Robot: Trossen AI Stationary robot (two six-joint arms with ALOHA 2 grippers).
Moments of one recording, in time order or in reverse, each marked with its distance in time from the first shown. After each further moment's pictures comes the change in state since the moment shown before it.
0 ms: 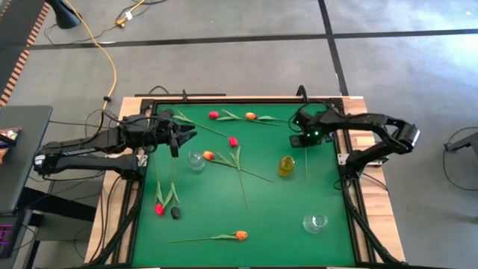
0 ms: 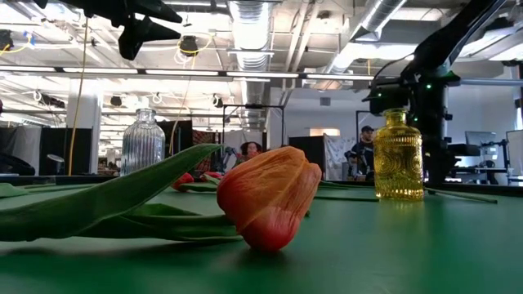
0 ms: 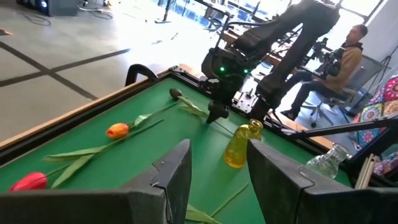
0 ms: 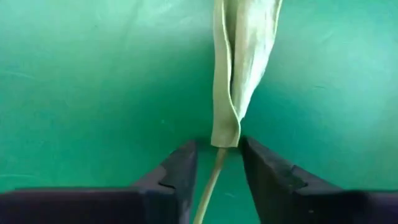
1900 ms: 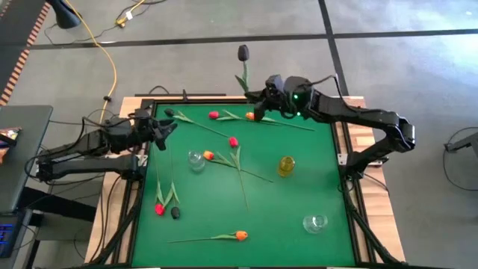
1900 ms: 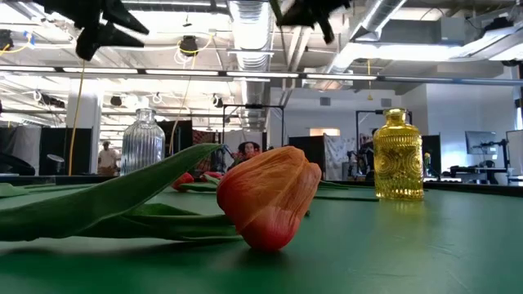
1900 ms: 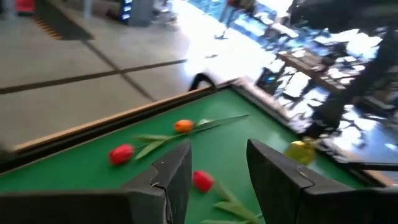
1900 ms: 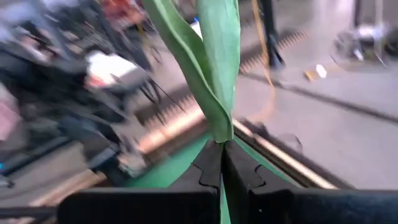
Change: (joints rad) left arm 0.000 -0.235 0.000 -0.310 -0.276 -0.102; right arm 0.335 0.004 0.708 0.608 0.129 -0.418
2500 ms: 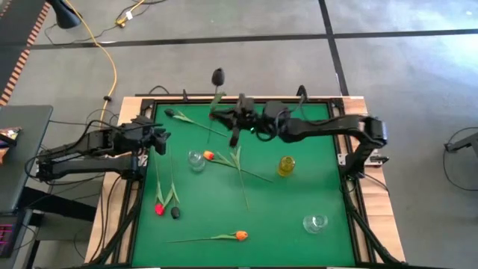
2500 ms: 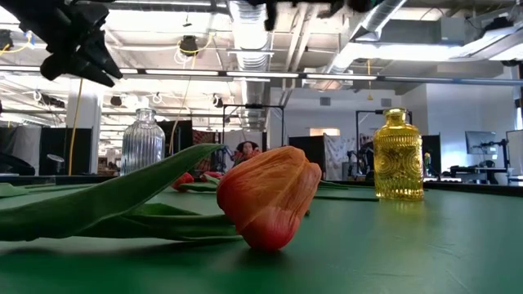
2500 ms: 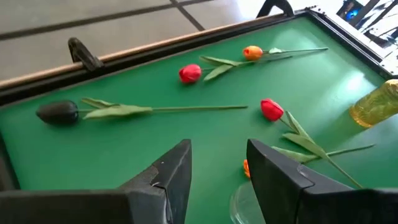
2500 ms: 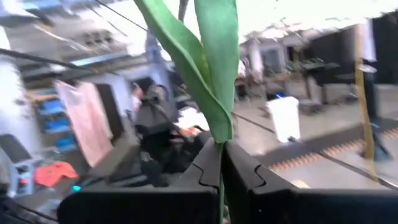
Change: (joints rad) left arm 0.000 0.000 0.000 -0.382 -0.056 -0.139; right arm 0.159 0.311 0.000 0.729 -0.110 -0.114
